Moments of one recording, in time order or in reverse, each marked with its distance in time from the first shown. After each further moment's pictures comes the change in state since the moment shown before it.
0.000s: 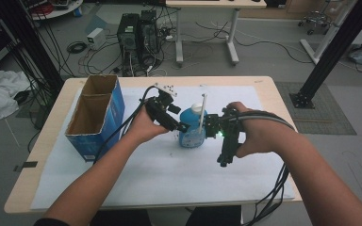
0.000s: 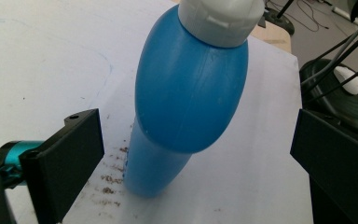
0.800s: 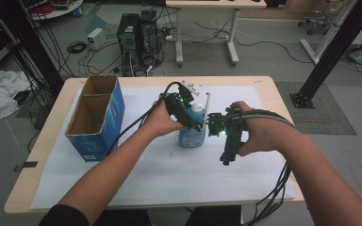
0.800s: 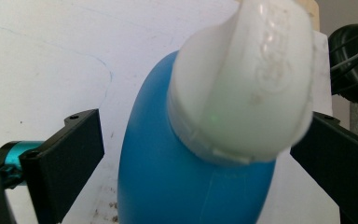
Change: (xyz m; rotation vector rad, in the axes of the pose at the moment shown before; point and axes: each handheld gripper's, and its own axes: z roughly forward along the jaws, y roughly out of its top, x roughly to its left) left arm -0.004 0.037 0.039 0.148 0.050 0.064; right arm -0.008 -0.008 0.004 -0.006 0.014 0.023
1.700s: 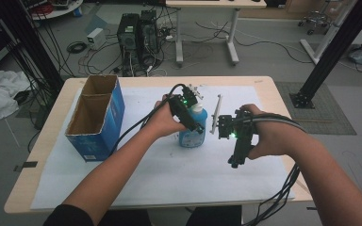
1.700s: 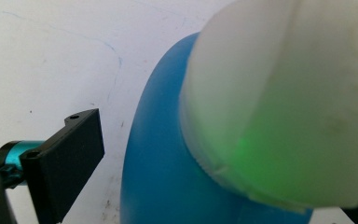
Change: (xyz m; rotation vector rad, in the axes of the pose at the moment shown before) left arm -0.001 0.001 0.010 0.062 0.058 0.026; right arm 0.004 -0.023 -0.001 -0.011 -0.009 0.021
